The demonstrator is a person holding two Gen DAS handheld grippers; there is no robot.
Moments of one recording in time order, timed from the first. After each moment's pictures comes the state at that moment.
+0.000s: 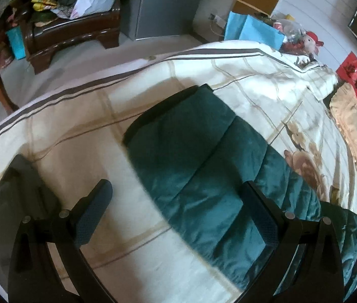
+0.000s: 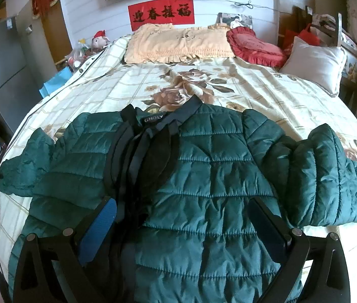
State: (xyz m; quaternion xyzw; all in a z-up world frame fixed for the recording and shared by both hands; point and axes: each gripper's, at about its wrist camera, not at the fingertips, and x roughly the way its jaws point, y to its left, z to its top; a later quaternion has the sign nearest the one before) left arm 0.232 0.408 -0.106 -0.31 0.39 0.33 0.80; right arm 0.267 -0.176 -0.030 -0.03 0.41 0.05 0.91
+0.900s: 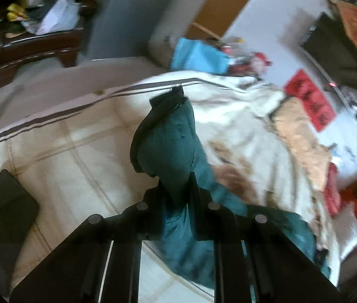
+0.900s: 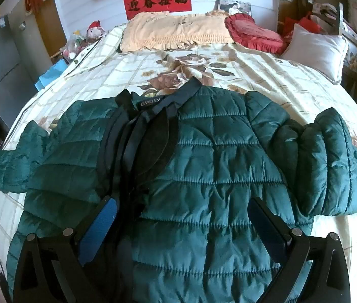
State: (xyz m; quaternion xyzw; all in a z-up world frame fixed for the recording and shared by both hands) left arm 0.212 0.374 -0.034 -0.34 0.29 0.21 0.87; right arm 0.271 -0.176 -0.046 -0.02 0.43 0.04 0.90
